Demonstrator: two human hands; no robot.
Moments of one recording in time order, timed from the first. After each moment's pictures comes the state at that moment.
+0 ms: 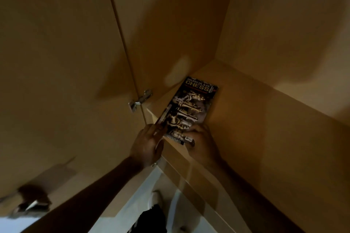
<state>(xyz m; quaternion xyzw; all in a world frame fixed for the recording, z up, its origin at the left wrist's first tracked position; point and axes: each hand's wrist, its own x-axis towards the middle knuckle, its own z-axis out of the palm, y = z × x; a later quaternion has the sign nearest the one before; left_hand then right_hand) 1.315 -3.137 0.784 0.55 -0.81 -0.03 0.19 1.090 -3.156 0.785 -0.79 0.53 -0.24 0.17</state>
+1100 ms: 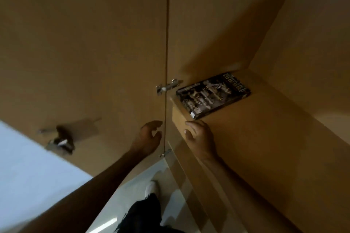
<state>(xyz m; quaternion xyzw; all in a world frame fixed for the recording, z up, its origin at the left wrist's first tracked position) 1.322 -3.076 0.782 0.74 -0.52 -0.26 0.34 1.125 -3.145 0.792 -0.78 0.49 -0.28 0.26</state>
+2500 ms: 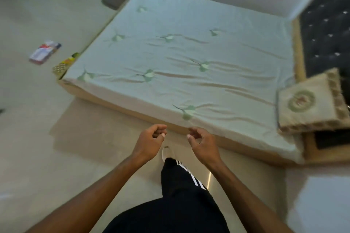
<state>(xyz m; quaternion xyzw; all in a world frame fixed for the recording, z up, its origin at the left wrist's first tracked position) 1.235 -2.020 0.734 0.64 0.52 0.18 0.53 1.417 -2.107 0.736 -0.77 -0.40 0.34 0.36</state>
